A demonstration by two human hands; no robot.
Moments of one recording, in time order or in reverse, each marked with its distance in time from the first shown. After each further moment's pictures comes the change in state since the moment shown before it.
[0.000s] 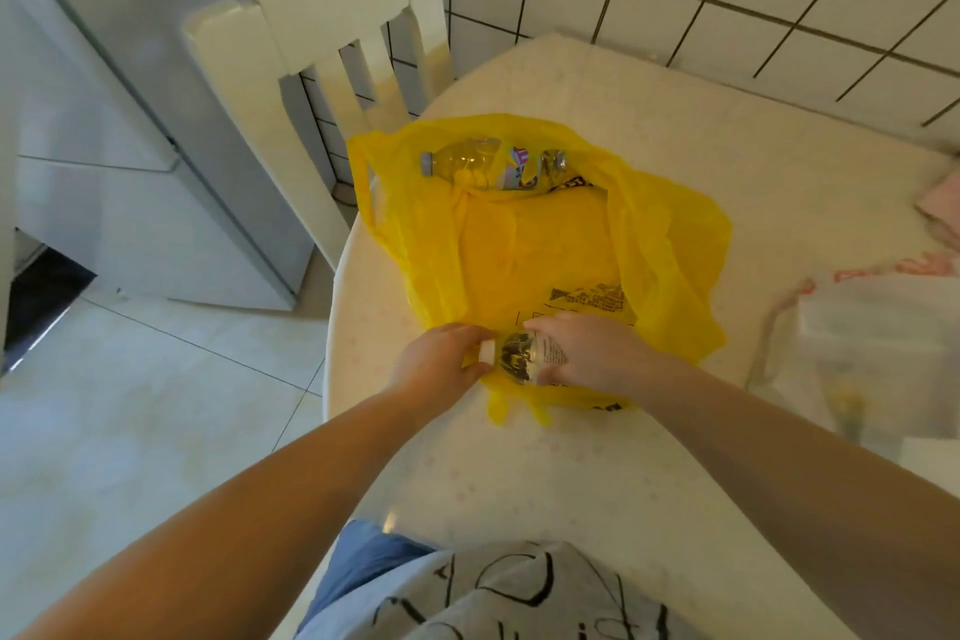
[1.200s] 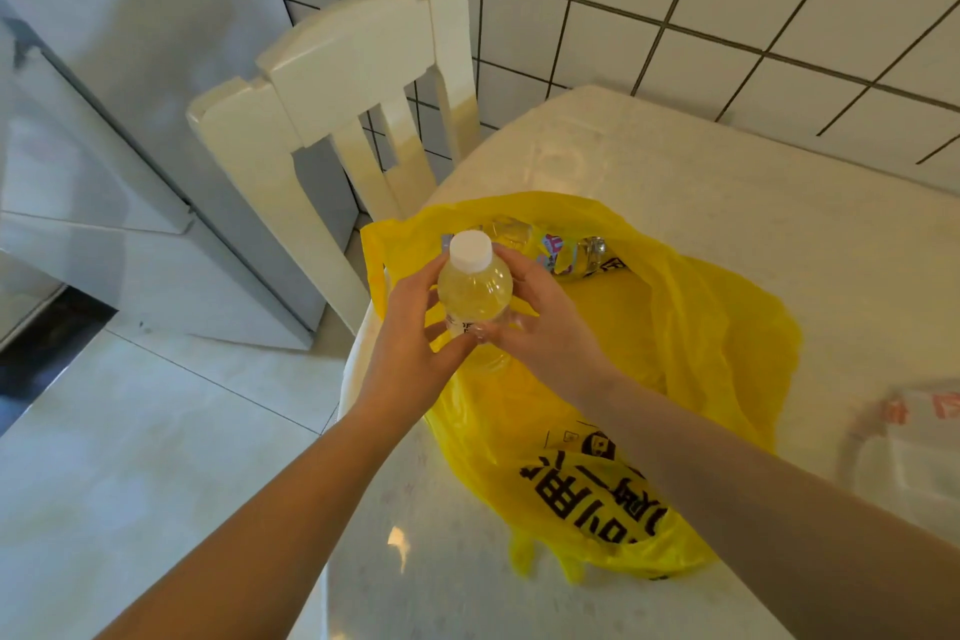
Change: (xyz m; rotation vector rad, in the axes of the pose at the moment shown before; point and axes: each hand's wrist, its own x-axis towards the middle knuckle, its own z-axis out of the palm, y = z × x) left_hand 0.068 -0.004 -0.104 -0.722 0.455 0.012; right_hand 0.109 -0.037 -0.073 1.231 0.410 -0.253
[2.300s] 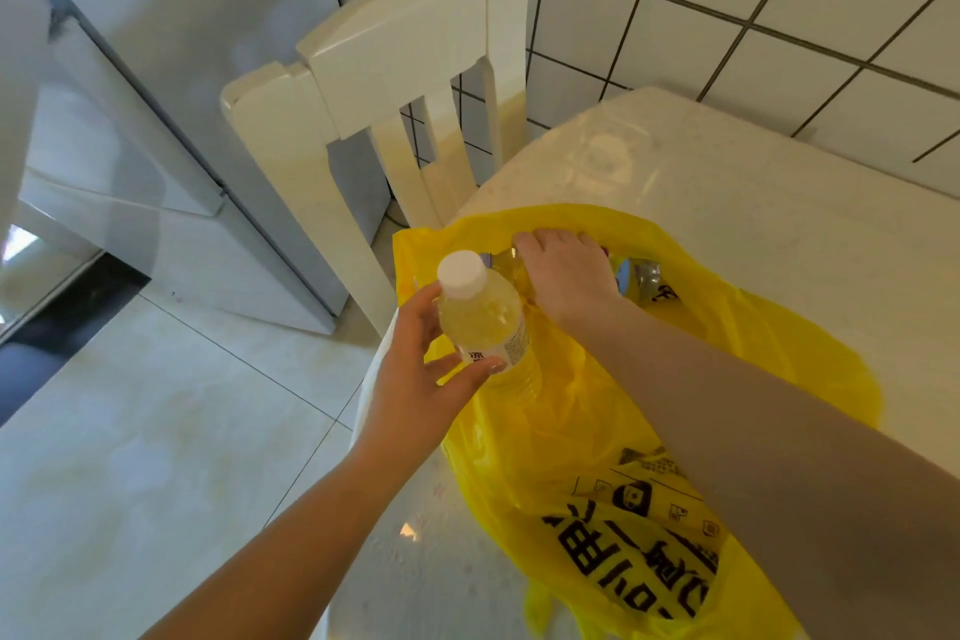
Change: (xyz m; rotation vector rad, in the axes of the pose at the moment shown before) left_hand 0.002 -0.015 -0.008 -0.097 0.123 -0.158; right_hand 0.123 0.030 -0.010 -1.523 -0.145 -0.115
